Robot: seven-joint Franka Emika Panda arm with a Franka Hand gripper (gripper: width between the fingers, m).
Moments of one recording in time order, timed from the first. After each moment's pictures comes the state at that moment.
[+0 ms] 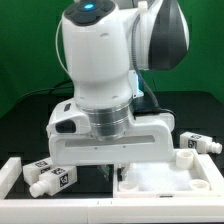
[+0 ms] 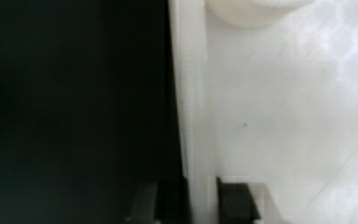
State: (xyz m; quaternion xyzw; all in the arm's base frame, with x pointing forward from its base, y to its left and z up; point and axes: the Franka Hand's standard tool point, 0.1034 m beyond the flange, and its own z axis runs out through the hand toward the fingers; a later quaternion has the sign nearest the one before) arm 0.583 -0.023 0.014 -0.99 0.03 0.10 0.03
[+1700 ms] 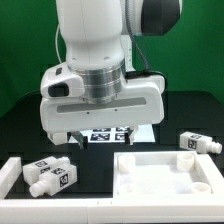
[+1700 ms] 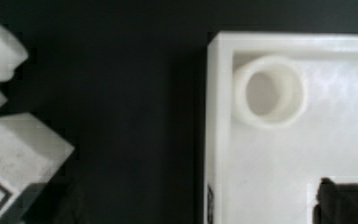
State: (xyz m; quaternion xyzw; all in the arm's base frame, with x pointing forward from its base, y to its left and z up) arm 0.556 -0.037 0.064 -0.99 -0.01 0.12 0.03
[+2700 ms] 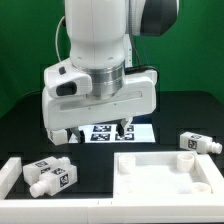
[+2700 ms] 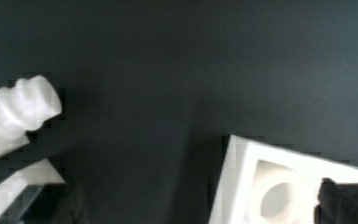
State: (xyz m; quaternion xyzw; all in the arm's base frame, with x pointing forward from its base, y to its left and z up) arm 0.518 -0.044 0.068 -0.98 -0.13 0.15 0.01
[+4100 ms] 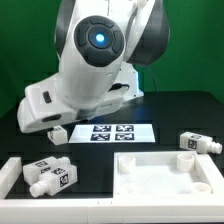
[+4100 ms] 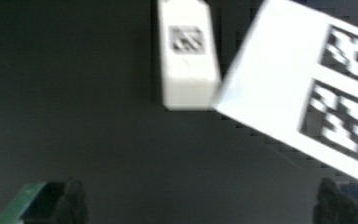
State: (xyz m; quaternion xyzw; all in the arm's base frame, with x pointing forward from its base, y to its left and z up) arm 0.440 -0.123 0.070 -0.88 -0.22 0.41 -0.08
